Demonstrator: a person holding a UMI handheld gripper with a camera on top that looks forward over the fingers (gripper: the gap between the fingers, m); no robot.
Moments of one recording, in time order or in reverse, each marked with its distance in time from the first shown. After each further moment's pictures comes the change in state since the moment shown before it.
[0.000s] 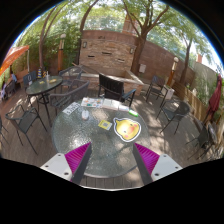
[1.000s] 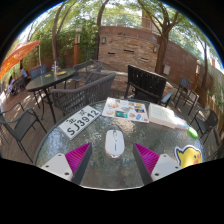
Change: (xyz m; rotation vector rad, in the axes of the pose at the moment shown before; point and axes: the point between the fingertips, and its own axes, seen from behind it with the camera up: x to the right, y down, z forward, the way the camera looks) arm -0.222 -0.074 0.444 0.026 -0.203 -0.063
